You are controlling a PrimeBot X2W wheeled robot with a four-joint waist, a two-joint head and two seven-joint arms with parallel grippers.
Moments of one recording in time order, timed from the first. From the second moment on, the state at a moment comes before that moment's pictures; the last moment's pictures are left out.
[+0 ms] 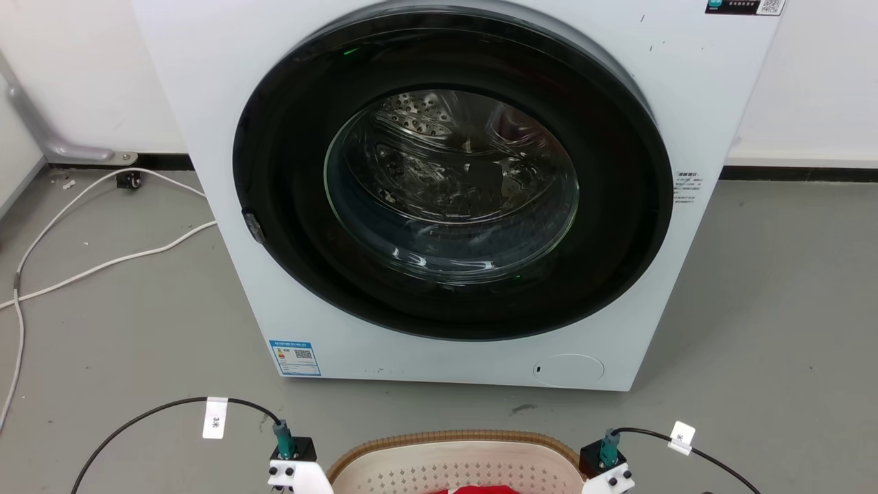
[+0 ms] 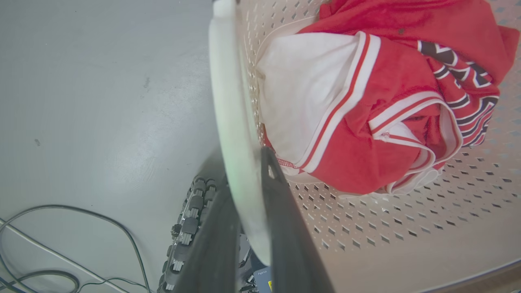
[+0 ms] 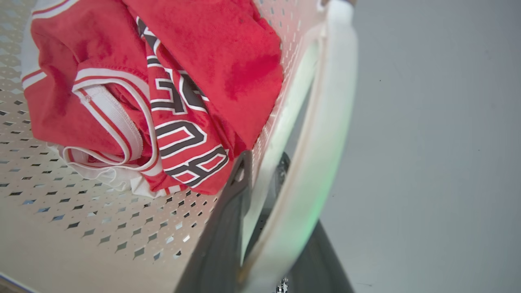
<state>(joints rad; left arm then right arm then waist) -0.48 0.23 -0.91 1.14 -1.00 -0.13 0.56 -0.51 -0.12 1.24 1.16 0.98 0.12 0.39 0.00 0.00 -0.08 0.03</state>
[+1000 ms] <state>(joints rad) -0.50 0.24 -1.03 1.14 -1.10 -0.13 0.57 -0.51 -0.12 1.27 1.16 1.02 0.12 0.41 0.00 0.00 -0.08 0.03</state>
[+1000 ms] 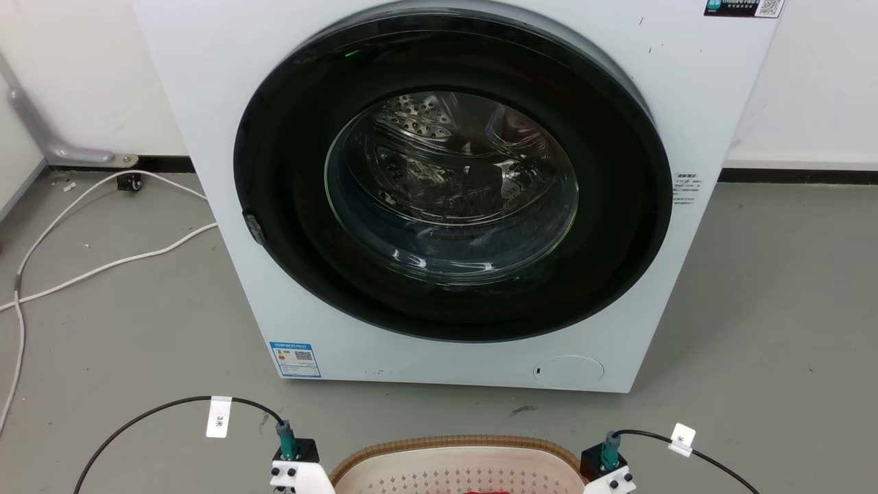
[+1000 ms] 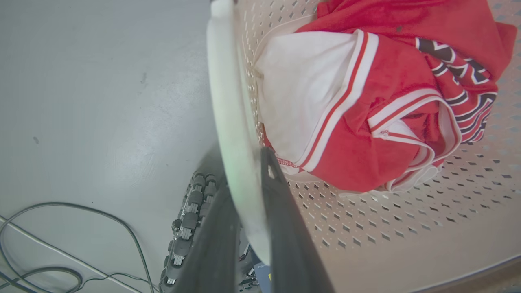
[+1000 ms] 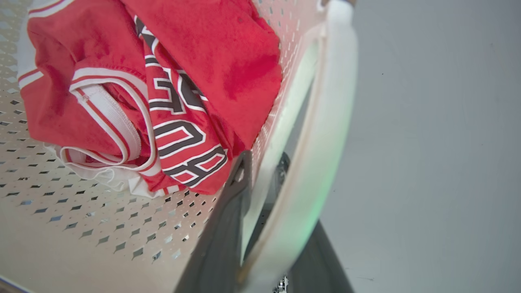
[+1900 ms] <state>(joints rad) -0.52 0.24 -1.10 1.14 -1.17 -0.13 0.57 -0.51 -0.13 1.28 1.16 1.02 0.12 0.42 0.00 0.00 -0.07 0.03</state>
